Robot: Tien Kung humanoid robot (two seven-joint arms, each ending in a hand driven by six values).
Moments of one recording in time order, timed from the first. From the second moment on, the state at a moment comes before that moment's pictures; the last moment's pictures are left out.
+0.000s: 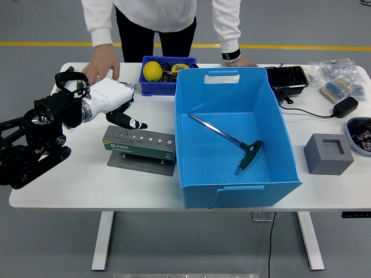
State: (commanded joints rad) left arm -0.89 0.47 -0.43 -1.09 1.98 0.06 0.07; right arm 0.13 -0.19 0.08 0.23 0.37 -0.32 0.00
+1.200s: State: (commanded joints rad) left arm -0.80 0.47 -0.71 -1.45 1.93 0.29 0.00; right arm 0.12 -0.18 0.09 0.23 0.35 -0.32 -0.01
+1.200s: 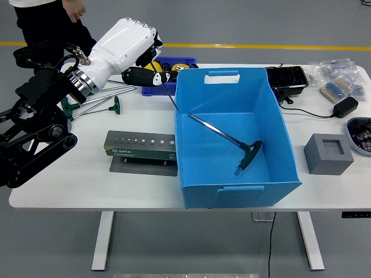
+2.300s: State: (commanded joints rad) left arm -0.77 0.16 -0.43 -1.15 1.80 0.34 -0.04; right arm 0.14 -0.19 0.08 0.23 0.35 -0.32 0.00
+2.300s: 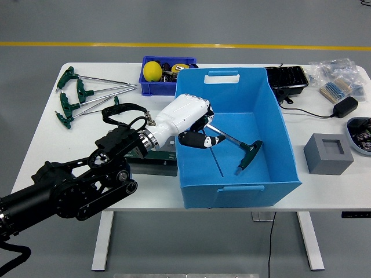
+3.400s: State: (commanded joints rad) left arm -0.80 0.10 -0.33 -1.04 1.62 0.10 -0.02; right arm 0.14 -0.19 0.09 0.23 0.34 -0.32 -0.01
